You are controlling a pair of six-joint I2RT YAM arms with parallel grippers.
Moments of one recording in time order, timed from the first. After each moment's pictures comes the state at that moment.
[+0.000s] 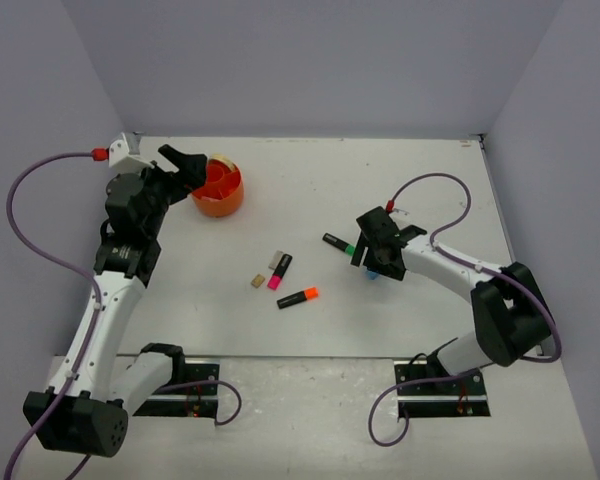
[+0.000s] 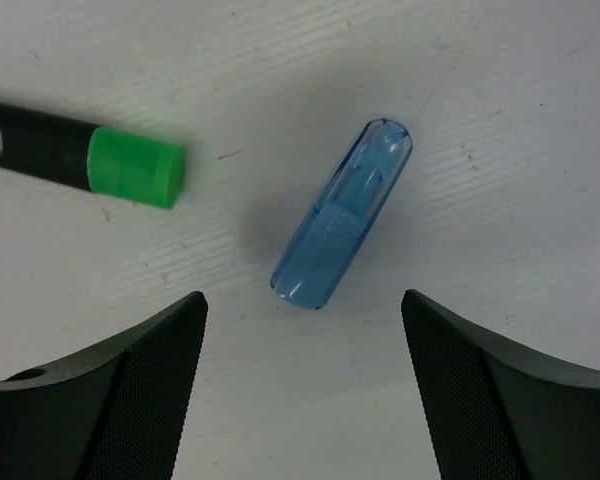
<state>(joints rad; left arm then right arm) -0.11 0.98 0.95 -0.07 -0.04 -0.61 0.54 1.48 0.88 -0.59 0.31 0.85</state>
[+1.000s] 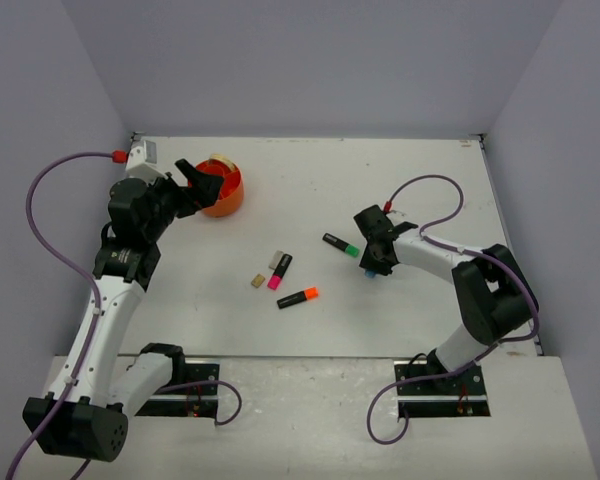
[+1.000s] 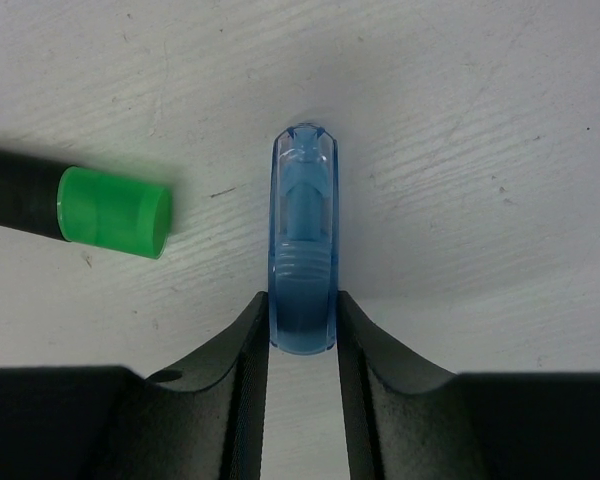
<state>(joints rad) -0.11 0.94 0.93 -0.20 0.18 -0.57 0.50 1.62 0.91 -0.53 0.29 0.86</state>
